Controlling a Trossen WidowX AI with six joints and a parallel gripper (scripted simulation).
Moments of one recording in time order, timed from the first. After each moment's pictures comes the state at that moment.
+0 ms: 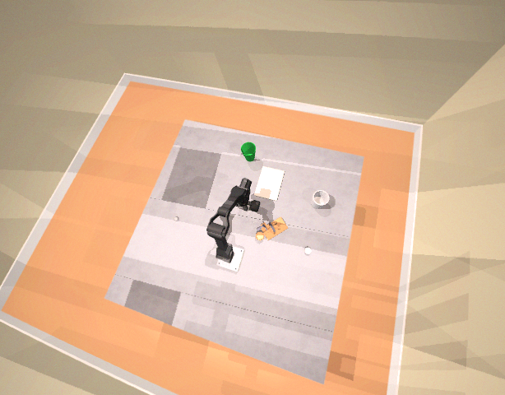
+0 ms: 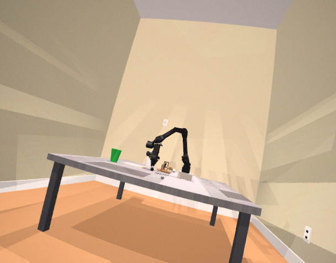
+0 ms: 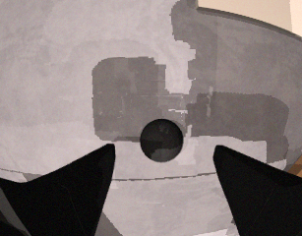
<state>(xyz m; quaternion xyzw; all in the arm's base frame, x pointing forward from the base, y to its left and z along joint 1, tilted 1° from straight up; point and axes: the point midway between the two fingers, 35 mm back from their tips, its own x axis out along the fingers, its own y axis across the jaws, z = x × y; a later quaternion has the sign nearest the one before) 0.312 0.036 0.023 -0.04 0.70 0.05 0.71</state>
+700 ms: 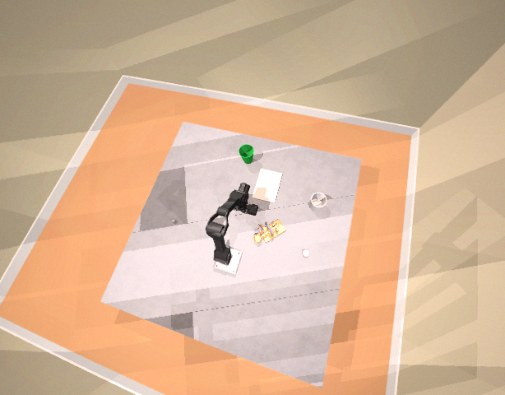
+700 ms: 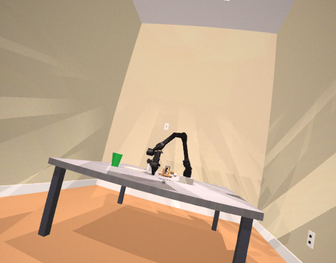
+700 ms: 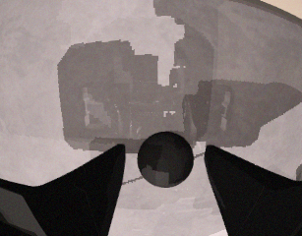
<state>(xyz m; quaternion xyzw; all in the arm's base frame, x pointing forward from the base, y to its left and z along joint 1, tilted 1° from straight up) 0.310 0.036 -0.006 -0.04 0.70 0.05 0.71</state>
